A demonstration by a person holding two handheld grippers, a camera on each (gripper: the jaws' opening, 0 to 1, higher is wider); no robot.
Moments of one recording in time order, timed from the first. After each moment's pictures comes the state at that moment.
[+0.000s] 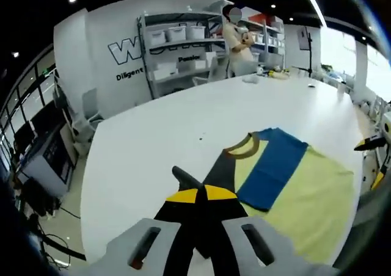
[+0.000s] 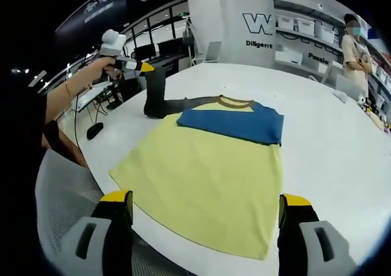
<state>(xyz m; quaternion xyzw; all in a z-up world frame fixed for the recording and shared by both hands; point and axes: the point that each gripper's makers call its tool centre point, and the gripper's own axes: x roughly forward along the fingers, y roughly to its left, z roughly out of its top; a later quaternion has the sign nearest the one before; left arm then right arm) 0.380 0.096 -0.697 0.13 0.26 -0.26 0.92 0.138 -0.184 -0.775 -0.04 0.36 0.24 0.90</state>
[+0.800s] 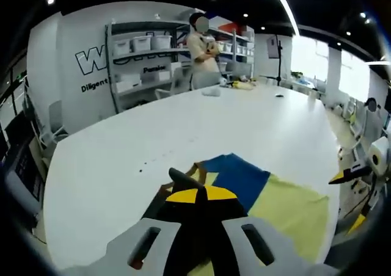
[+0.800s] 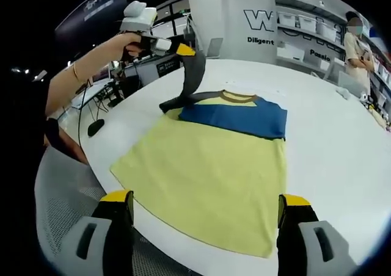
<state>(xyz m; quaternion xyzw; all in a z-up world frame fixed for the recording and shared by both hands) 0.379 -0.044 -0.689 0.10 0.24 -0.36 0.90 0.134 -0.180 -0.786 -0.03 0.38 0.25 0.89</state>
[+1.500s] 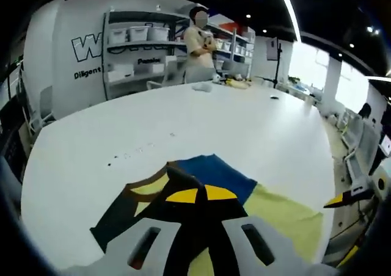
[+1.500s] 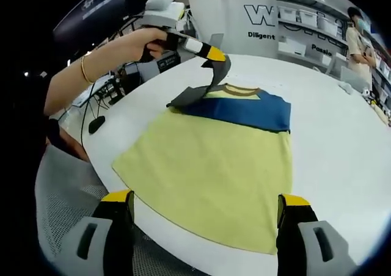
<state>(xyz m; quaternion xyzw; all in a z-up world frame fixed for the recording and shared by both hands) 0.377 -0.108 -0.730 0.07 0.27 -0.37 0.89 0.129 -0.175 -0.795 -0.03 0.39 0.25 0.89</state>
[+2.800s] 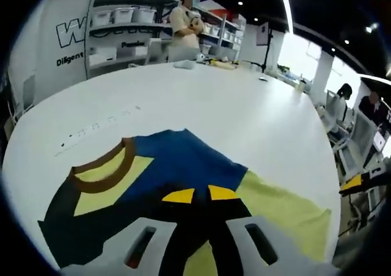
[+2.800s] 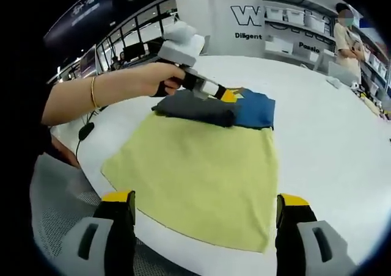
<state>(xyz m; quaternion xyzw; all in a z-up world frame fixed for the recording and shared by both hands) 0.367 -0.170 -0.809 0.07 0.31 -0.41 0.85 0.141 -0.201 -0.797 -0.02 0.38 0.20 0.90</state>
